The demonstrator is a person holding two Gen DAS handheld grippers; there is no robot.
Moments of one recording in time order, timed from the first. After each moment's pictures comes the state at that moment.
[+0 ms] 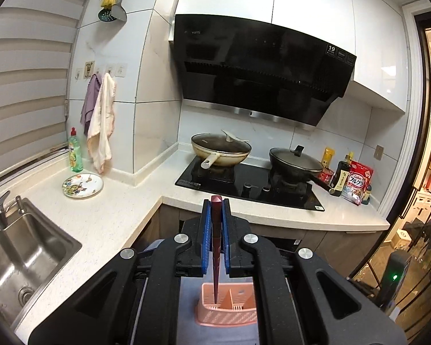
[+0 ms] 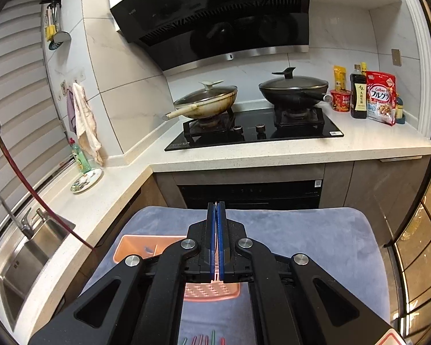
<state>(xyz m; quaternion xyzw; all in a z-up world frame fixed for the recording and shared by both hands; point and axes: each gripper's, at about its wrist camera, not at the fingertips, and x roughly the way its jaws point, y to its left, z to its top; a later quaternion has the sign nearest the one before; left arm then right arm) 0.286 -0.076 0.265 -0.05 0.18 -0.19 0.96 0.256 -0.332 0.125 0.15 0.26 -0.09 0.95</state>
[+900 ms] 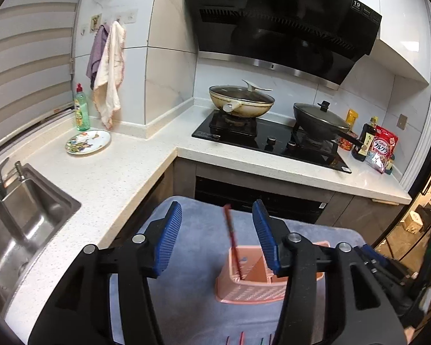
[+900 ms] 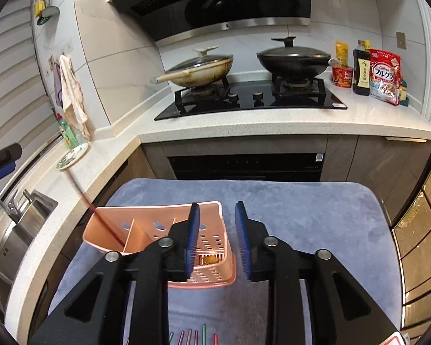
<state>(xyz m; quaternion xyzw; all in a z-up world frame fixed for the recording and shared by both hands) 0.317 -0.070 0.168 -0.02 0.27 -0.15 0.95 0.253 -0.327 0.086 0.14 0.30 -0.10 0.94</state>
